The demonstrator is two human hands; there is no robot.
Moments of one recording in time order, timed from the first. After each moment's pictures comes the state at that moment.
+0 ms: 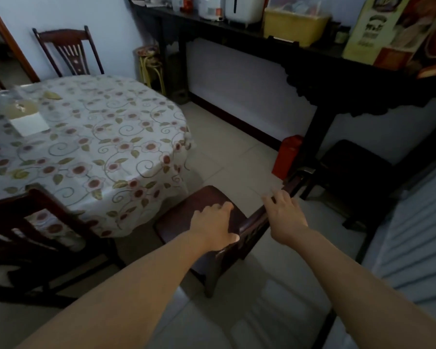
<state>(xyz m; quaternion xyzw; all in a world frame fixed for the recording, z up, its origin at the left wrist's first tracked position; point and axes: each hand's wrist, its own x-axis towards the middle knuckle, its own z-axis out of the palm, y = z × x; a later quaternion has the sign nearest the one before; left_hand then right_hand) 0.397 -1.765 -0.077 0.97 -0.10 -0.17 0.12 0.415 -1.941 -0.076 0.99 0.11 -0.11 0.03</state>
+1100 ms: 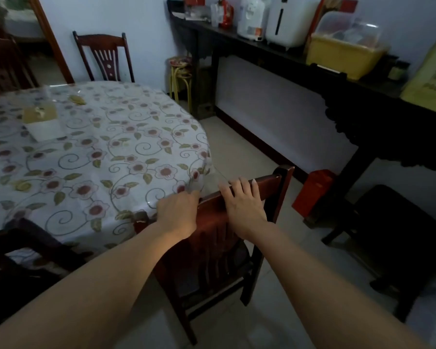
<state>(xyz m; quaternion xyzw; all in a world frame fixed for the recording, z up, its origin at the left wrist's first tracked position) 0.559 -1.649 -0.064 1.00 0.06 -0.01 0.03 0.608 -1.800 -0.072 0.96 0.29 0.02 0.03</state>
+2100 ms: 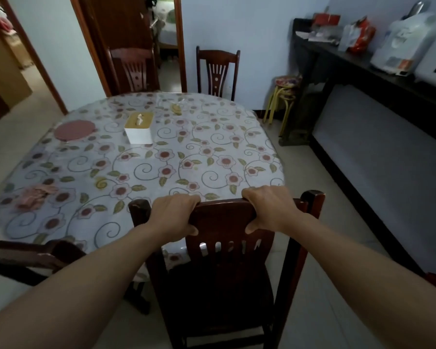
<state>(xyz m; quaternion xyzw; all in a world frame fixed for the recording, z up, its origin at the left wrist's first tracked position) 0.680 -1.512 -0.037 0.97 0.23 -0.03 0.06 0.849 -1.668 -0.028 0.81 0.58 0.00 0.05</state>
